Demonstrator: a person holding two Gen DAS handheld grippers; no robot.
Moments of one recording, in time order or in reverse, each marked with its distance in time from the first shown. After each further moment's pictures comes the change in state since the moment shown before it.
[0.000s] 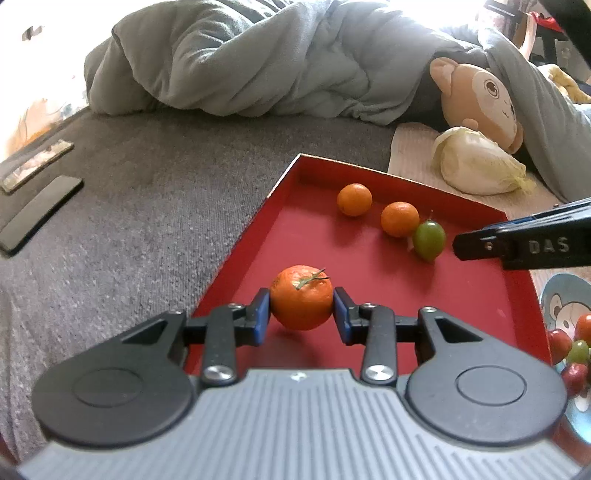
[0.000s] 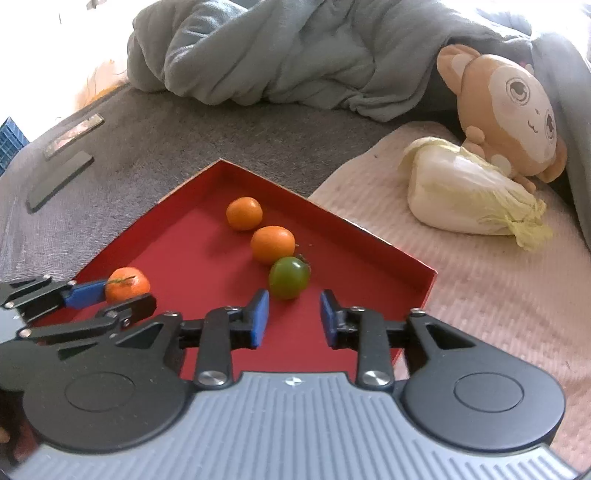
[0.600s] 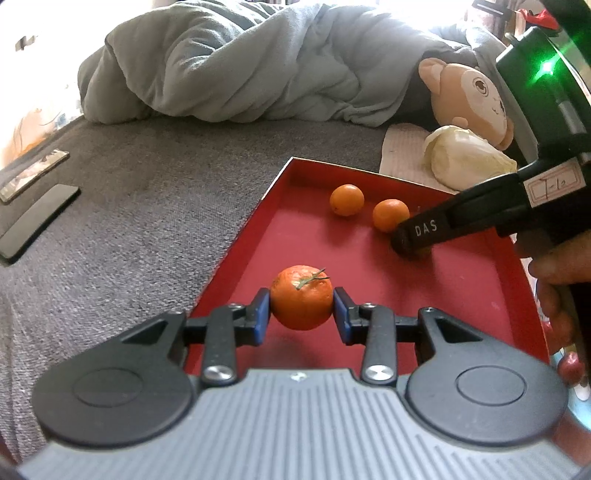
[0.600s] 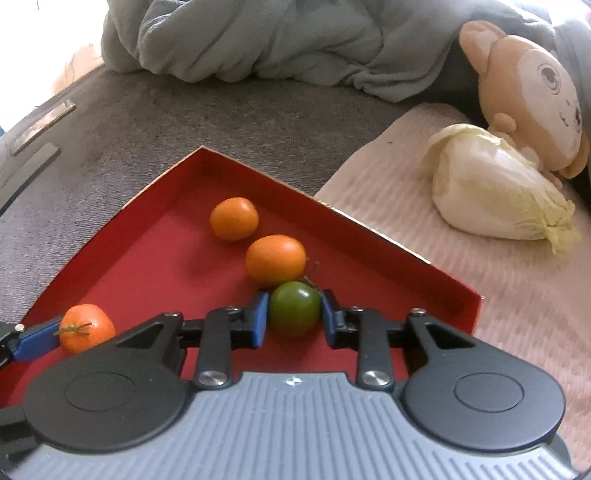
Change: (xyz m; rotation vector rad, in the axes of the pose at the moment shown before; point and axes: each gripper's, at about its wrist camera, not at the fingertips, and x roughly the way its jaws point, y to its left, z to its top) left arm -0.006 -0.001 -0.004 0.031 -0.024 -0.011; right arm 0.057 0.015 0.022 0.015 0.066 -0.043
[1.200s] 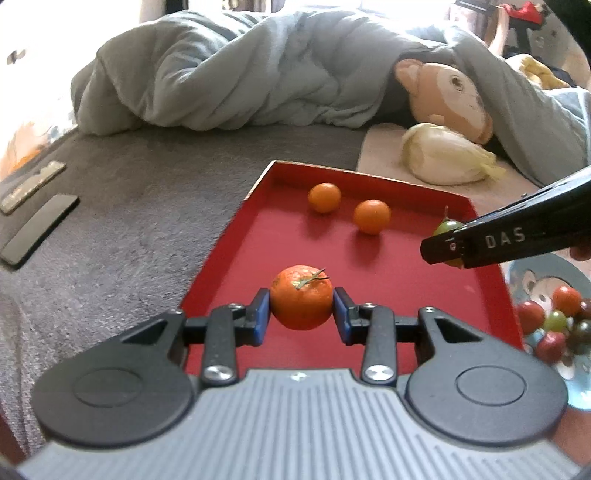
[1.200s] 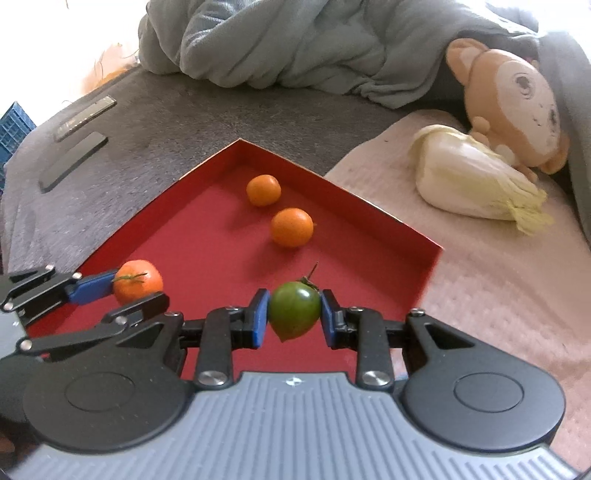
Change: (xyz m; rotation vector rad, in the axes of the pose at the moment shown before) left arm -0.025 -0.019 -0.007 0.049 -0.016 -0.021; right arm -0.084 -0.013 -0.035 -0.041 -0.014 0.055
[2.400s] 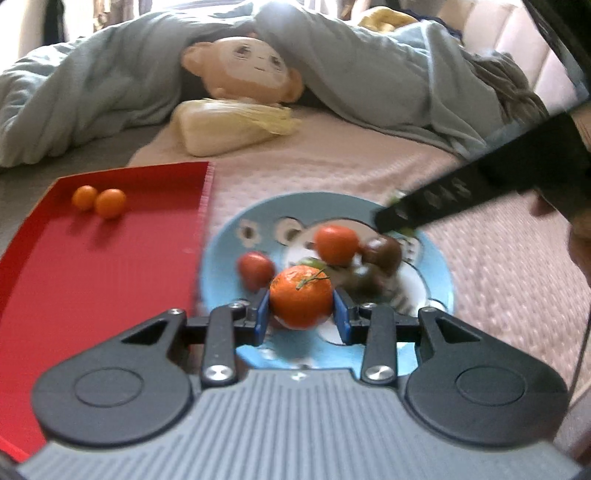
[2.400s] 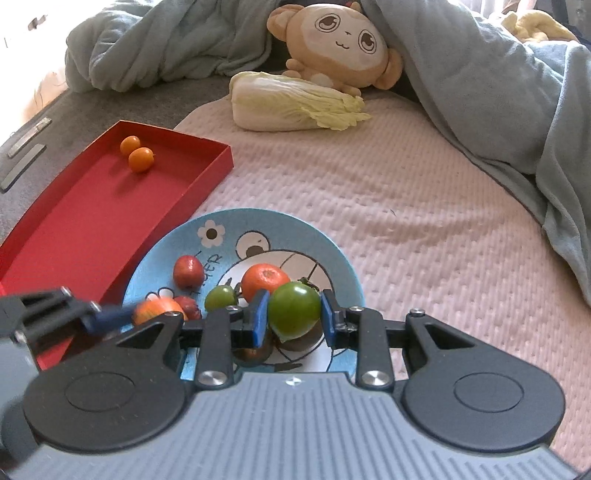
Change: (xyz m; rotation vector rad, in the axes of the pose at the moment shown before) left arm -0.031 -0.187 -0.043 0.225 0.042 -0.293; right arm -0.102 -0.145 -0.119 0.170 0.006 -0.137
